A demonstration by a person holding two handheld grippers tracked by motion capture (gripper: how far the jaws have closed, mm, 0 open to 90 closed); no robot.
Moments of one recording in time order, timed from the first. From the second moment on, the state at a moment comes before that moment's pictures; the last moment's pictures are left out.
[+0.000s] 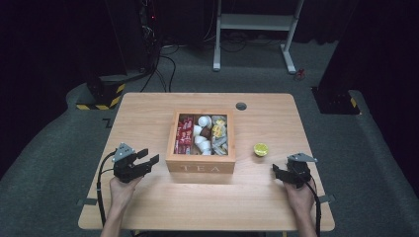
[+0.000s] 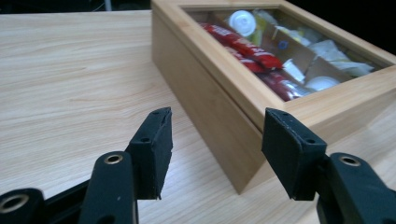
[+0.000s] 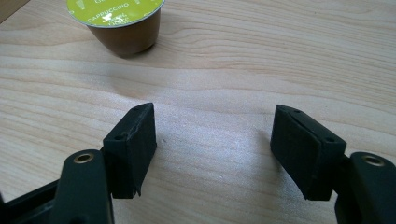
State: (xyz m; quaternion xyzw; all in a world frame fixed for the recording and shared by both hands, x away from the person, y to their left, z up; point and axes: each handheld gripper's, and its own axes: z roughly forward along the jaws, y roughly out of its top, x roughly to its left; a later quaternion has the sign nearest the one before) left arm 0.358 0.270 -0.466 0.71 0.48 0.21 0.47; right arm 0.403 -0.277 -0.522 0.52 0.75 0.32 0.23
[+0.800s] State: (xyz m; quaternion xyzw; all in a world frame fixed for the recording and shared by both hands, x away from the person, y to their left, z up) left arm 0.376 0.289 -0.480 0.70 0.52 0.22 0.43; right arm 0.403 -0.277 -0.522 0.52 0.75 0.32 0.23
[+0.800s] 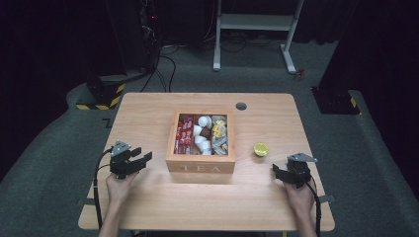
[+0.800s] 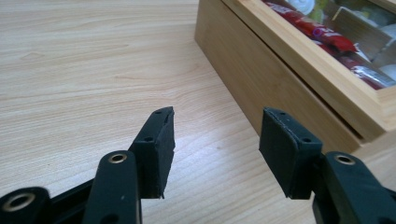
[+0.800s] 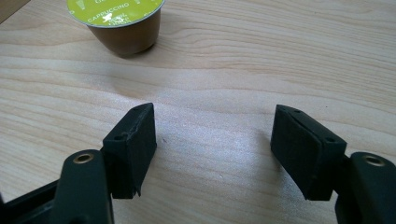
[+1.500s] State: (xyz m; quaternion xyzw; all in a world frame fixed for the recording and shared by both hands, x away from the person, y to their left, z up) left arm 0.399 0.288 -0.504 0.72 0.55 0.21 0.37; right arm 0.403 -0.277 -0.523 0.52 0.75 0.32 0.23
